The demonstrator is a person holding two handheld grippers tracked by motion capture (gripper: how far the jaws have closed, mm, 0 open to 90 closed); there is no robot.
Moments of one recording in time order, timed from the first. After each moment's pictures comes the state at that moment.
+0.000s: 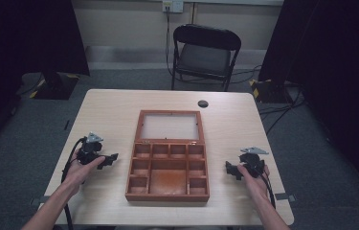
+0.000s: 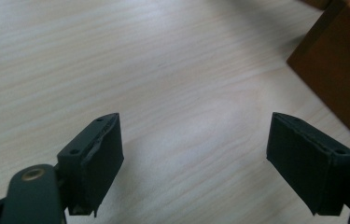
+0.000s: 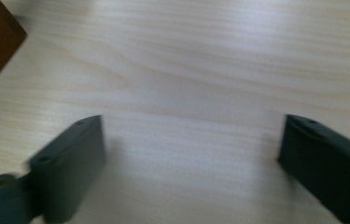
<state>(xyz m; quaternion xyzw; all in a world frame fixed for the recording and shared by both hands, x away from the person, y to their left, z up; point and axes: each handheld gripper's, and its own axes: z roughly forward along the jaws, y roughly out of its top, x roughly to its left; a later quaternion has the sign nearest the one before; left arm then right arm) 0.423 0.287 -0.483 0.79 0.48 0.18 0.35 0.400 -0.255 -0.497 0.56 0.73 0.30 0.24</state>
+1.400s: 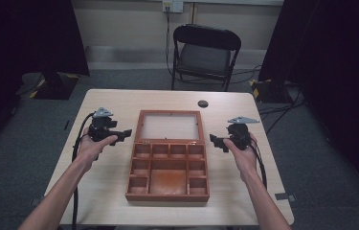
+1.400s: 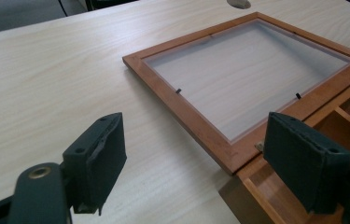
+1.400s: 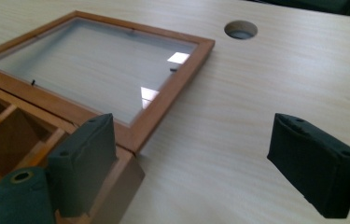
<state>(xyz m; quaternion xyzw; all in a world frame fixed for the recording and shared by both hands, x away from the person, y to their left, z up) 0.470 0.246 -0.412 0.78 0.43 0.18 0.42 0.454 -0.205 -0.413 0.48 0.75 0.40 0.21</state>
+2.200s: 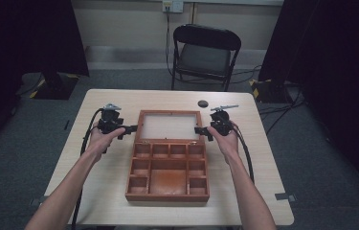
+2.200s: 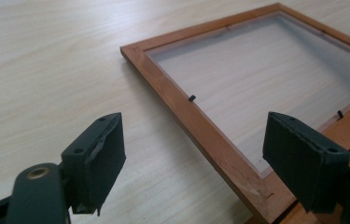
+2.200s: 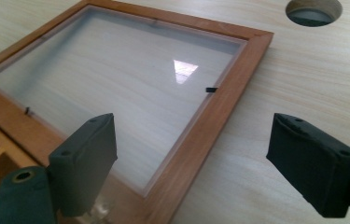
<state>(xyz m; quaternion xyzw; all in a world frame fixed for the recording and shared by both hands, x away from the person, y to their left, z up) 0.511 0.235 -0.441 0.78 0.46 0.14 0.40 0.525 -0.171 -0.440 0.49 0.78 0.38 0.11</state>
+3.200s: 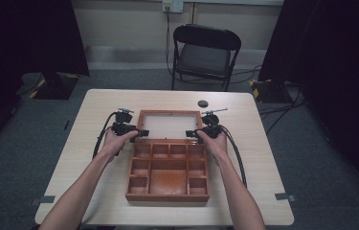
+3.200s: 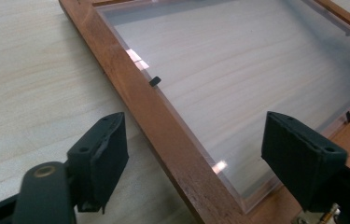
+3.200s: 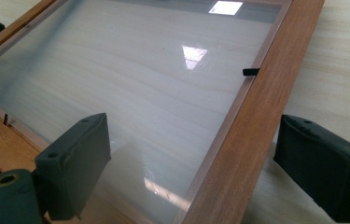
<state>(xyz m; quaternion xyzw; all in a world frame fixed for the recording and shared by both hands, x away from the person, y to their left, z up) 0.530 0.203 -0.469 0.78 0.49 0.05 0.39 0.536 -0.143 -0.470 0.52 0.77 0.37 0.06</state>
